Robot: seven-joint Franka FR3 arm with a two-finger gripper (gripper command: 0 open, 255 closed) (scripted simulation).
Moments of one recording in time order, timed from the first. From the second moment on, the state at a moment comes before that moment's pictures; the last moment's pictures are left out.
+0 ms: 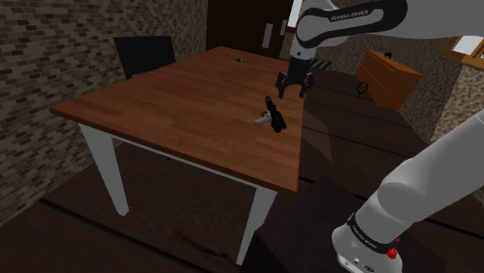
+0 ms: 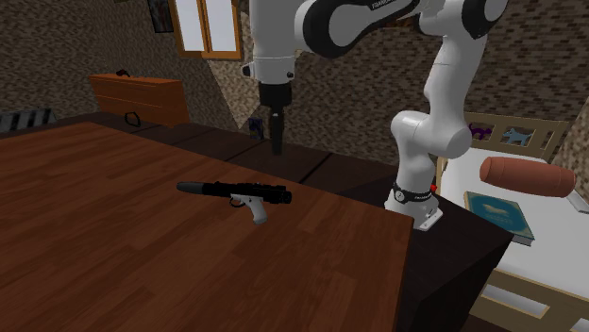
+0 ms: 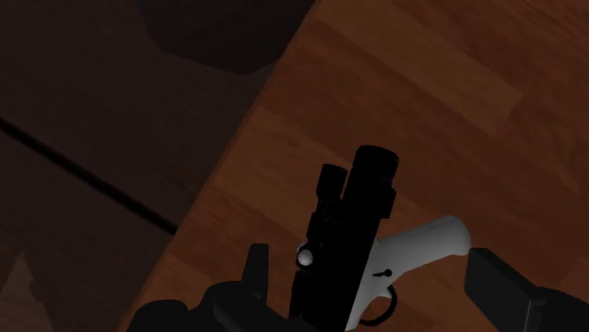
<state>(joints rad) -0.11 -0.21 -0.04 -2.10 -0.08 1.87 0.34</state>
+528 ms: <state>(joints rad) -0.14 0.08 -0.08 -1.91 -0.06 1.95 0.41</state>
